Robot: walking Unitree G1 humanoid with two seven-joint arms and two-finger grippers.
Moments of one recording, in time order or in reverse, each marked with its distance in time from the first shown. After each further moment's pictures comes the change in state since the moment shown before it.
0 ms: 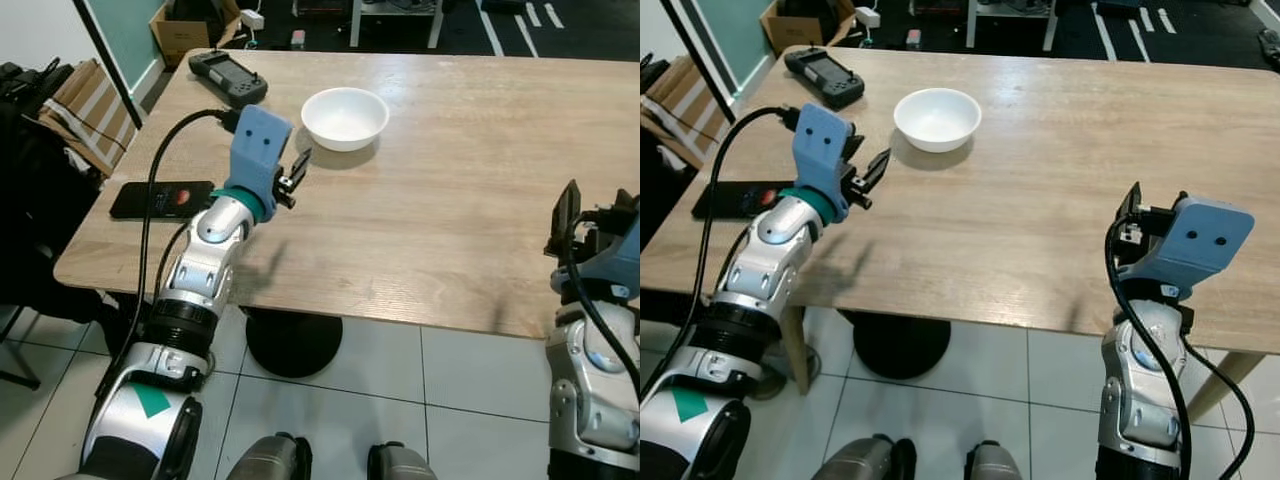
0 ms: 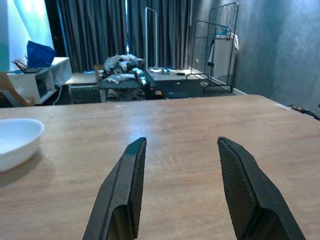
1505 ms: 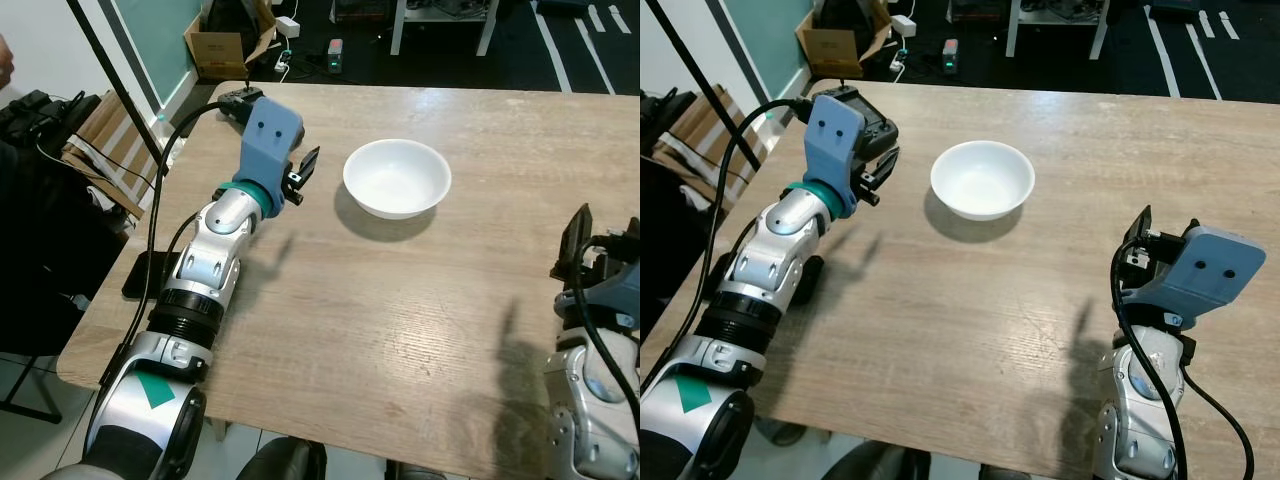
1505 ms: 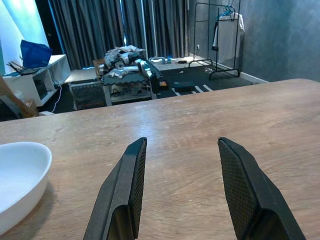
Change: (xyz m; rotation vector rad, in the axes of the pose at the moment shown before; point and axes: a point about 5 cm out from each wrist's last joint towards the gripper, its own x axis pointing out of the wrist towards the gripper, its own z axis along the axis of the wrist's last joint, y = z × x) left arm 0.009 -0.009 0.004 0.011 0.034 -0.060; right arm -0.024 -0.008 -0.004 0.008 0.032 -0.090
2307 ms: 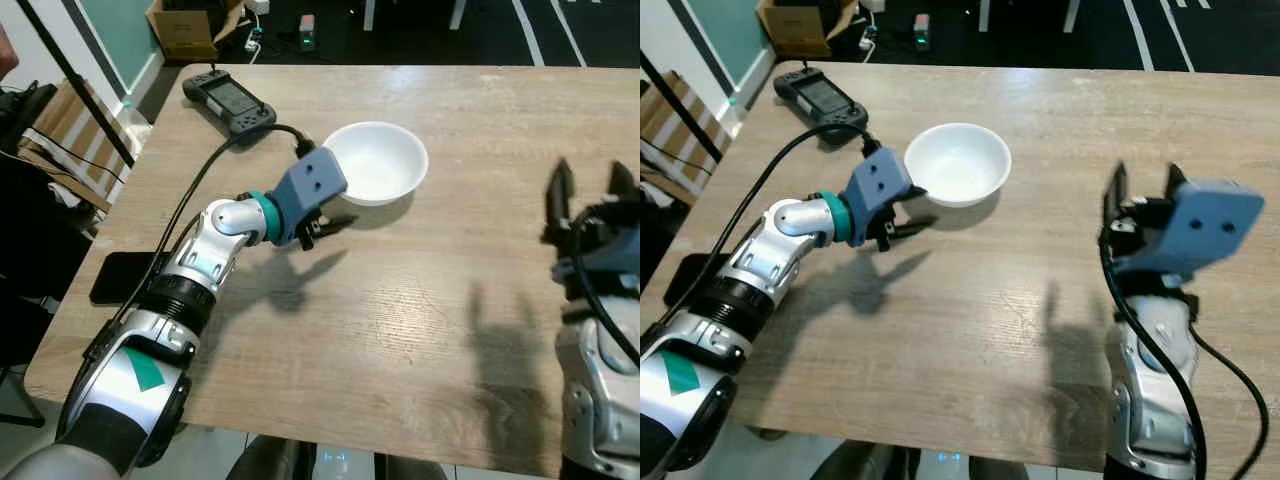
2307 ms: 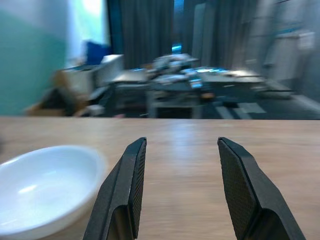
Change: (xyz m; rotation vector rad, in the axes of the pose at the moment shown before) left arm -0.003 -0.029 -0.011 0.322 0.070 -0.733; right arm 0.014 0.045 0.036 0.037 -0.072 0.386
